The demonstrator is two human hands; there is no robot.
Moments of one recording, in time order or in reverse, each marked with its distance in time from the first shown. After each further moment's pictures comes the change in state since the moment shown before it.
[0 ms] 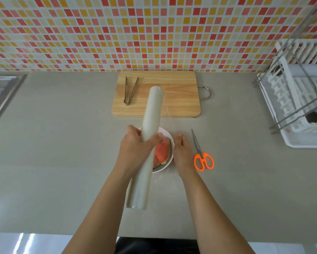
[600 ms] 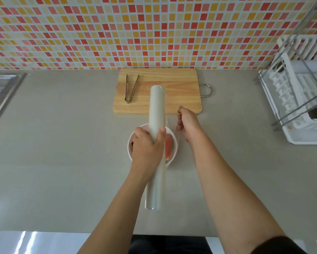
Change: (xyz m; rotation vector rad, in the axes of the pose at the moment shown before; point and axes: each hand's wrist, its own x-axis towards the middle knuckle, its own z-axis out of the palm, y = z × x) left_hand -0.013 0.004 0.027 -0.069 0.098 0.041; right_hand 0.056 -0.073 0.001 0.178 -0.148 0.187
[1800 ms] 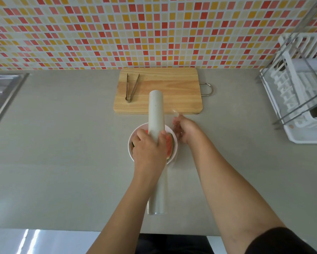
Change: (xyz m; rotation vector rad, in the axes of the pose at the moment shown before) left_hand -0.014 0.004 0.007 0.176 0.102 0.020; right_hand 0.012 0.018 -0.001 -0.042 0.020 0.258
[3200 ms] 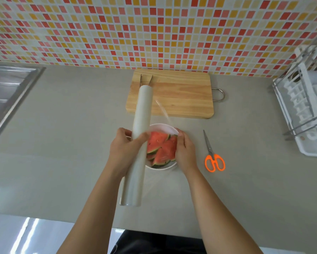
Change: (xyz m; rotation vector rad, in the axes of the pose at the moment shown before) left_hand 0.041 -0.055 -0.064 -0.266 -0.126 -0.179; right_hand -0.031 0.087 0.012 -0.244 -0.004 -0.728
